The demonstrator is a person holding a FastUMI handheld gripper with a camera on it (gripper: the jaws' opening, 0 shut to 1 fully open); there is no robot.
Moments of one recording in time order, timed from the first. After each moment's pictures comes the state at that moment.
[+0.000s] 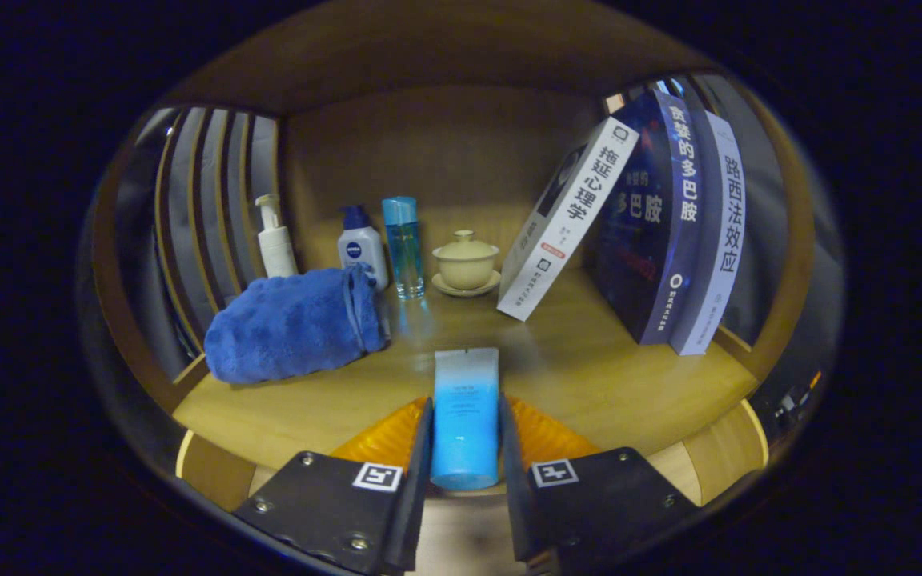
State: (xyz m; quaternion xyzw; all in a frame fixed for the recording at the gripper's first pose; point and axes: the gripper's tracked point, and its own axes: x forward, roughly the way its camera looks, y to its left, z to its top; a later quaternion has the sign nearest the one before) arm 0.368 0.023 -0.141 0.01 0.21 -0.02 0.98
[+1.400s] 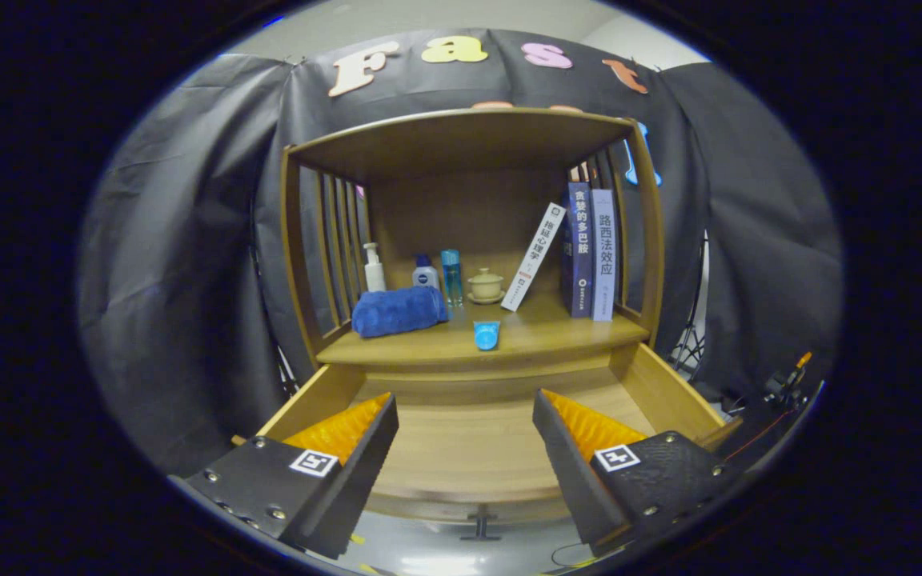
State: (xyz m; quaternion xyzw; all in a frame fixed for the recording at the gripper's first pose) arm 0.079 0.027 -0.089 0.01 0.11 0.03 0.99
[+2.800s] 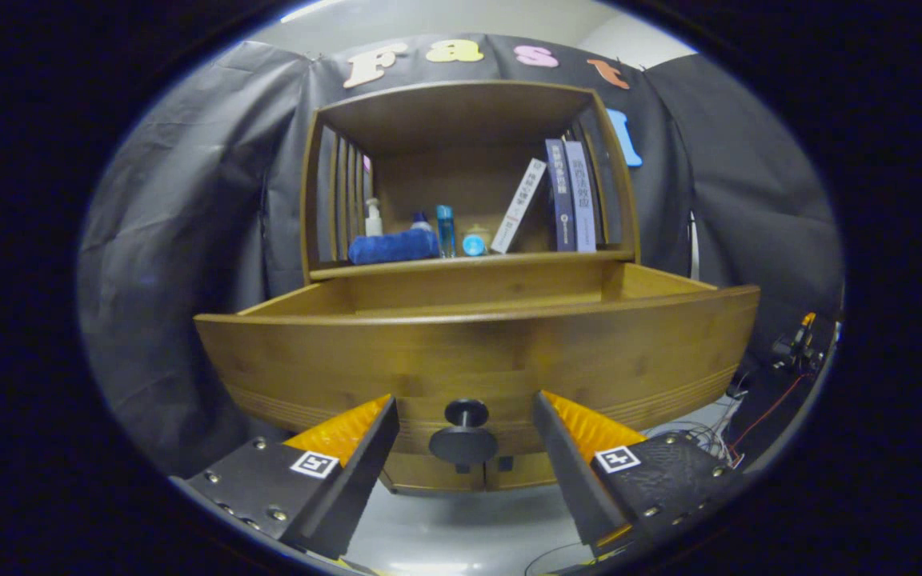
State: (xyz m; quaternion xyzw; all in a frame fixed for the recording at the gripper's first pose) arm 0.051 0.010 -0.246 -0.02 0.09 -0.01 1.00
